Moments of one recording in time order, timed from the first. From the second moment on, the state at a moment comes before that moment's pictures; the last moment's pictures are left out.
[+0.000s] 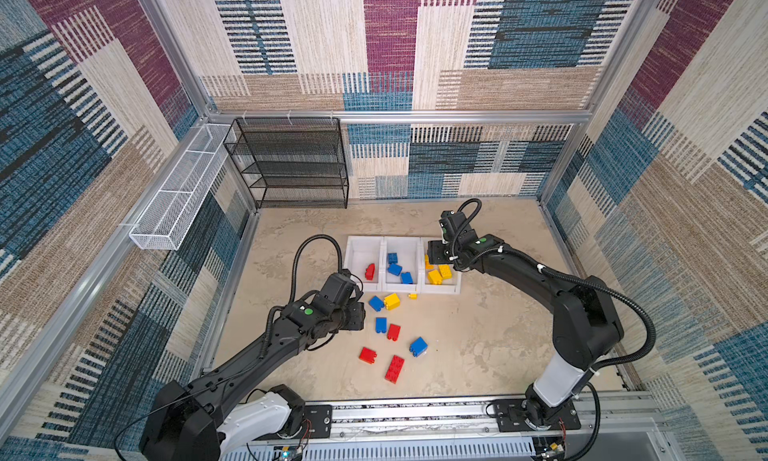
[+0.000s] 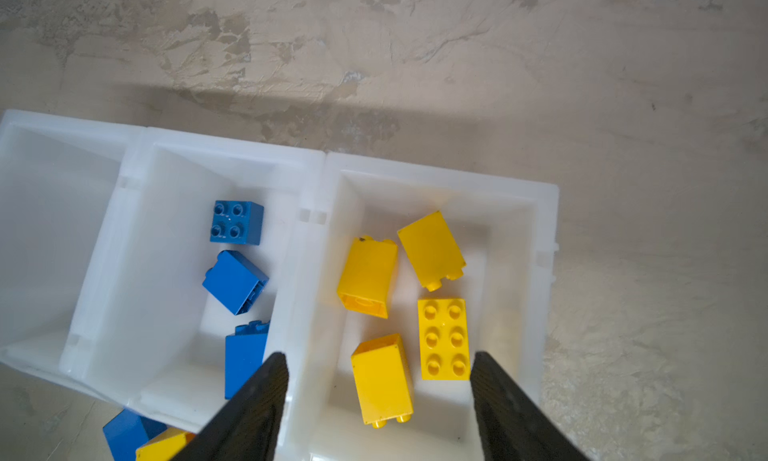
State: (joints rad) left arm -0.60 1.11 0.73 -0.63 -0.02 -0.50; right arm 0.50 1.71 1.30 -0.48 0.11 0.37
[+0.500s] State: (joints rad) left arm -0.60 1.14 0.73 -0.61 0.03 -0.50; right arm 0.50 1.47 1.12 -0.49 0.11 0.41
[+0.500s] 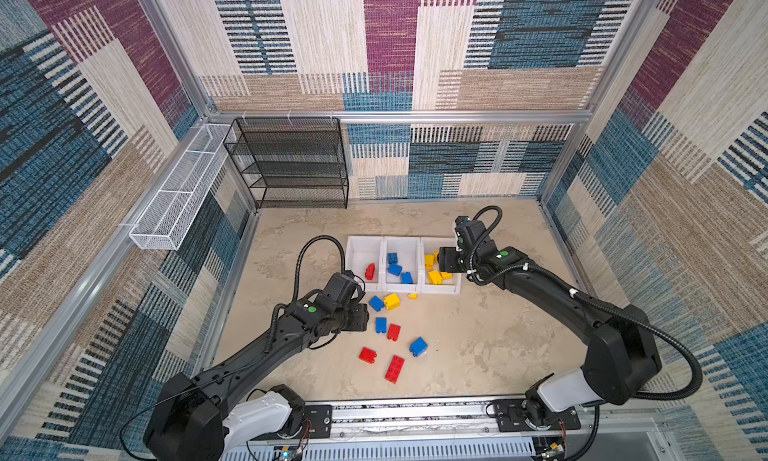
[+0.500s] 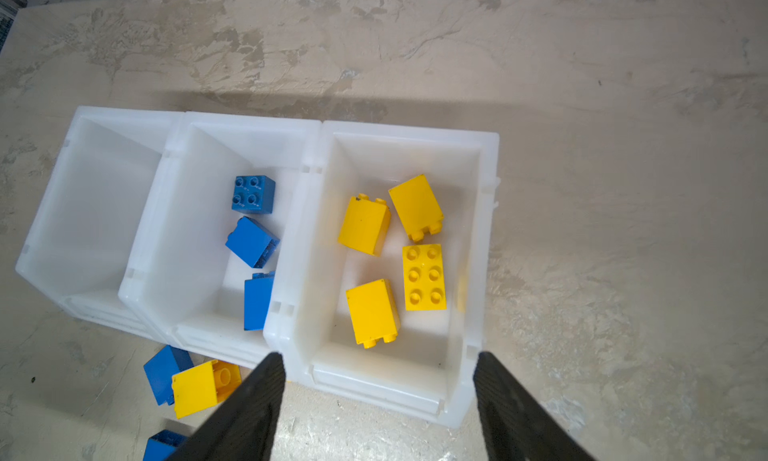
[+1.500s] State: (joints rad) left arm -0.73 1.63 0.91 -0.52 0.03 -0.55; right arm 0.50 1.15 0.76 -0.52 0.08 0.54
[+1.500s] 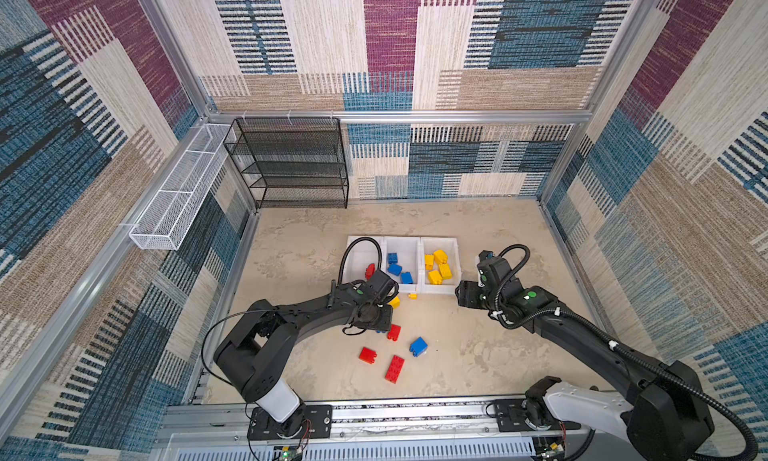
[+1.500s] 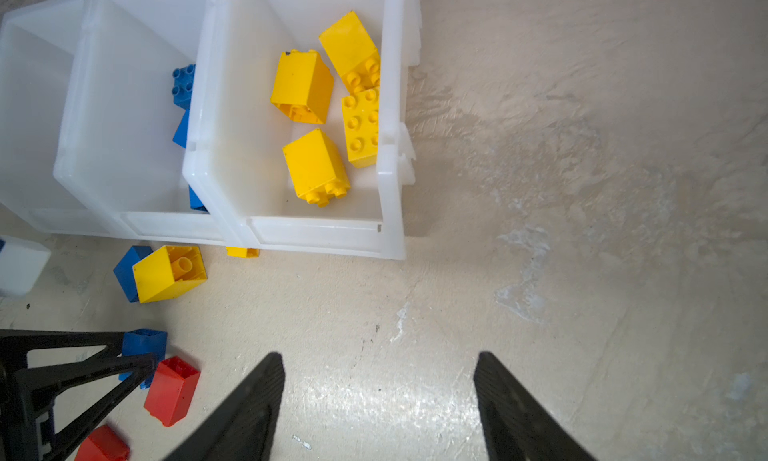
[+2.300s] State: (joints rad) left arm -0.74 1.58 1.06 -0.55 0.00 -0.53; right arm 0.50 1.11 0.74 -0.54 0.09 0.55
